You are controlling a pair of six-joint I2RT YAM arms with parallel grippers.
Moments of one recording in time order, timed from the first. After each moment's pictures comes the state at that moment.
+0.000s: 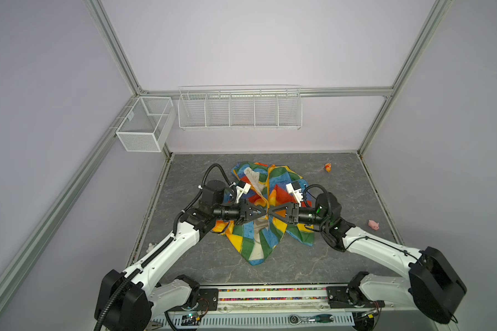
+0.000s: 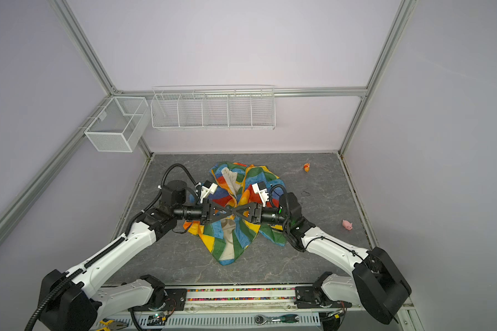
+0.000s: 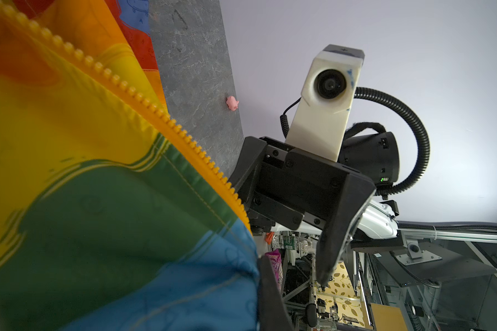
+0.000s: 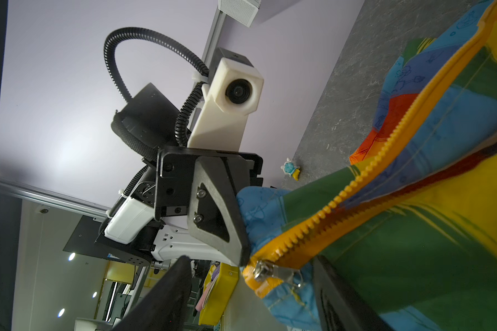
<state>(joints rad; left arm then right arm) -0.54 1.15 0.83 -0.16 0.95 -0.94 0.67 1.24 0.61 0.59 -0.76 1.13</state>
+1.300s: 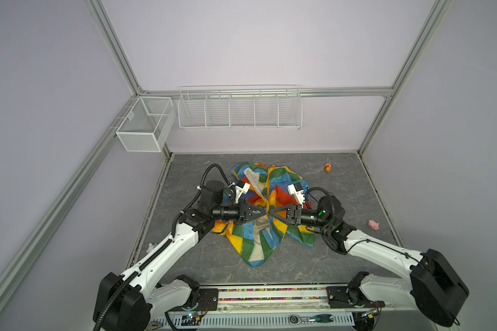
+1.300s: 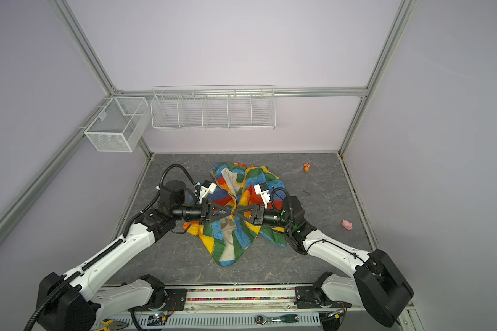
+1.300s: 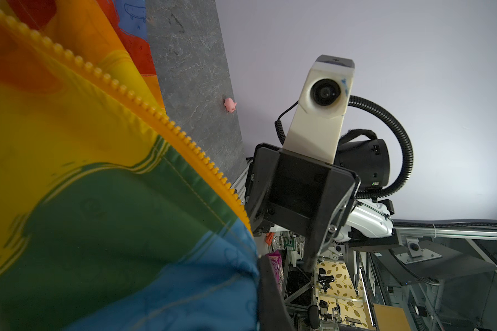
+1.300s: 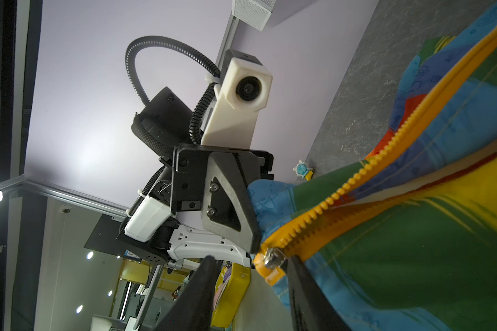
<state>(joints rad) -0.54 1.13 0.83 -0.16 0.94 -0.94 0.67 1.22 0.56 0.67 -0.76 1.19</state>
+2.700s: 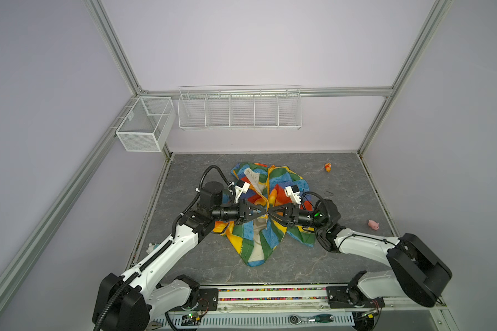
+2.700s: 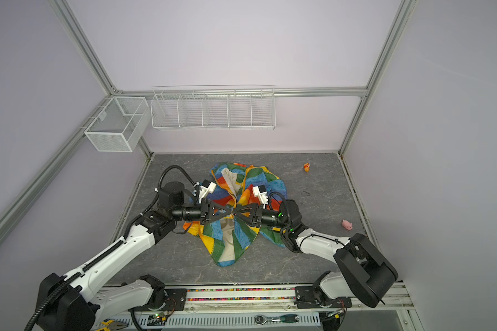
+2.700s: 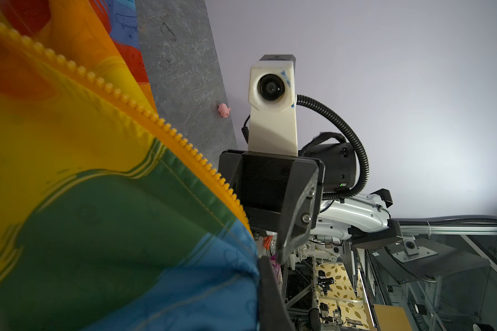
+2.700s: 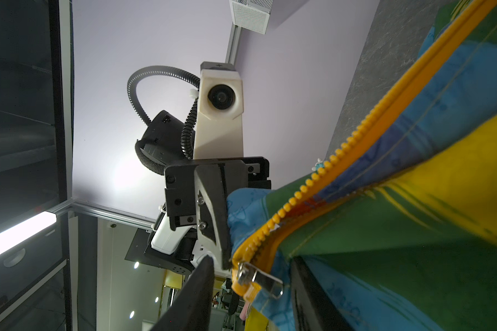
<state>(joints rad) -0.54 1.12 0.80 -0.07 0.94 -0.97 0.67 1.37 0.50 1.00 -0.77 1.43</state>
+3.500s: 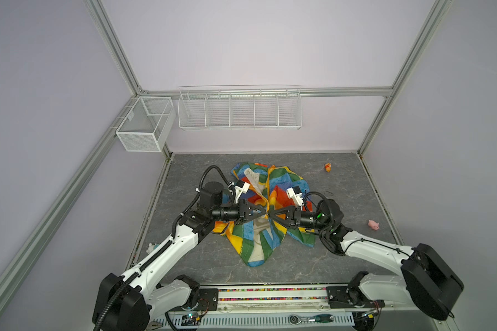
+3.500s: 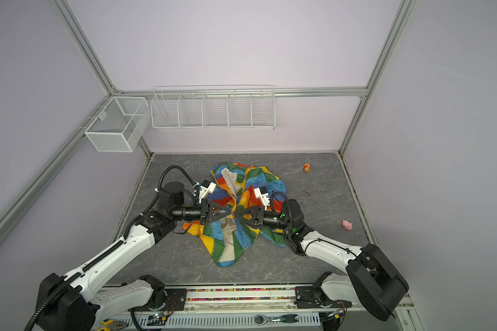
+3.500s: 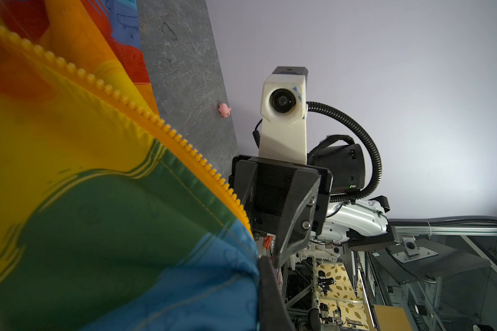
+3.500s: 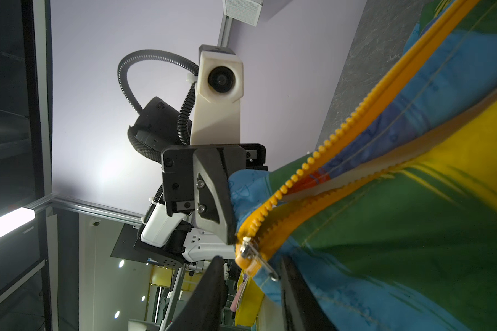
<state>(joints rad) -0.54 1.12 0.80 -0.07 0.94 -0.97 0.68 1.27 0.51 0.80 -0.77 1.33</state>
